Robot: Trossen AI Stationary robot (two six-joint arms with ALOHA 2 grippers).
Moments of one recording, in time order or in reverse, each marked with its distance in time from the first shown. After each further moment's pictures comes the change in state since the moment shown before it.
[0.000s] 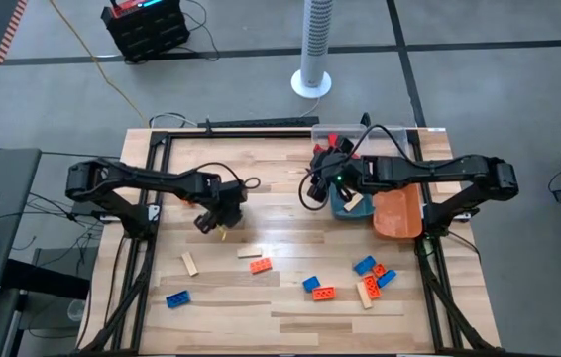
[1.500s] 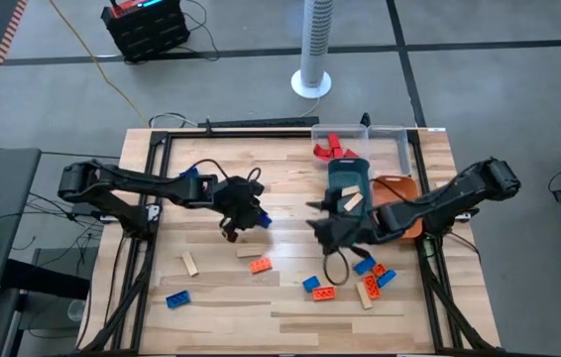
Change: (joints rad) left arm -0.077 -0.056 0.012 0.470 0.148 -0.225; right arm 0.380 0.001 -0.228 0.239 0.130 -0.348
